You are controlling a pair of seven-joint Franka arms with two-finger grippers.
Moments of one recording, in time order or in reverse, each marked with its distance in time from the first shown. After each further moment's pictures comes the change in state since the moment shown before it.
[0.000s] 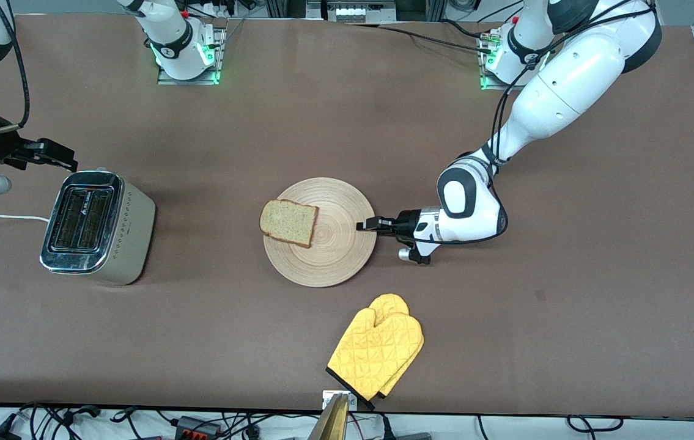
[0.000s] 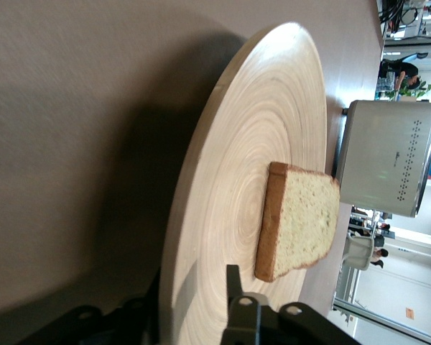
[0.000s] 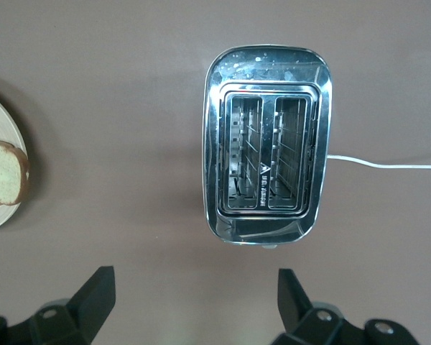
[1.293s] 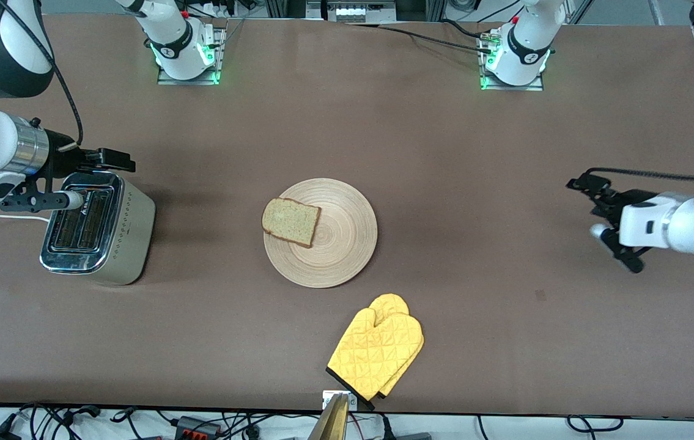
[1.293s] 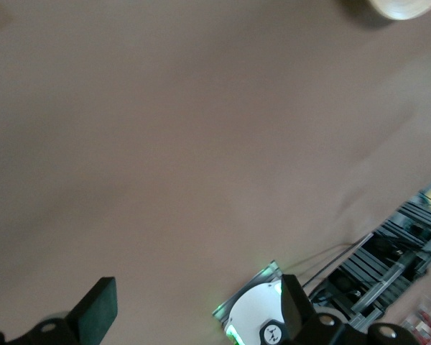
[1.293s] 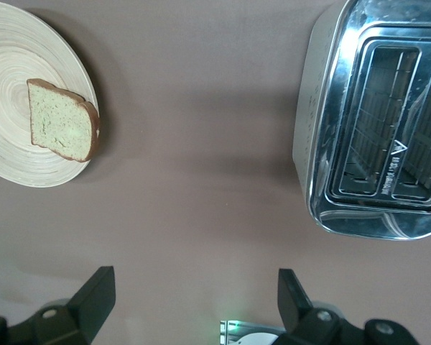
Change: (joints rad) left arm 0.437 -0.339 0.010 0.467 1.164 -1.306 -0.096; right arm 0.065 0.106 0.004 0.019 0.175 -0.081 0.008
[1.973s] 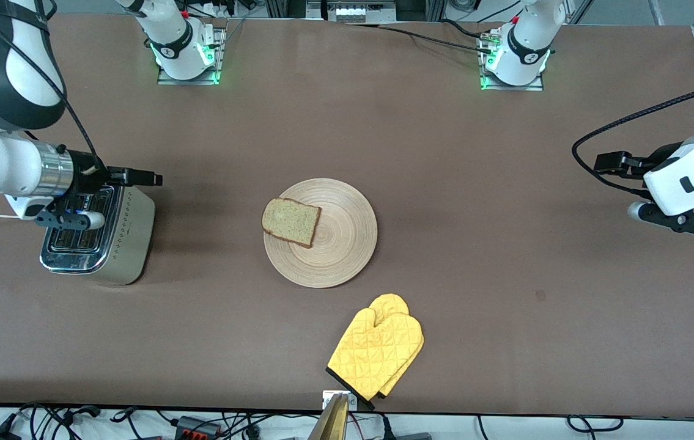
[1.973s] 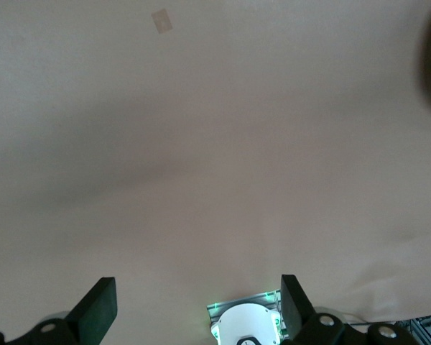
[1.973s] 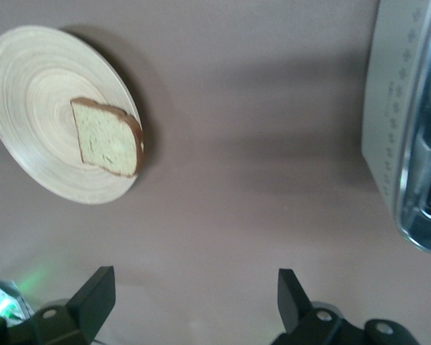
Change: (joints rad) left arm -0.034 -0.162 -0.039 0.009 0.083 0.019 -0.366; right arm 0.013 0.082 0.005 -0.025 0.165 0.085 0.114
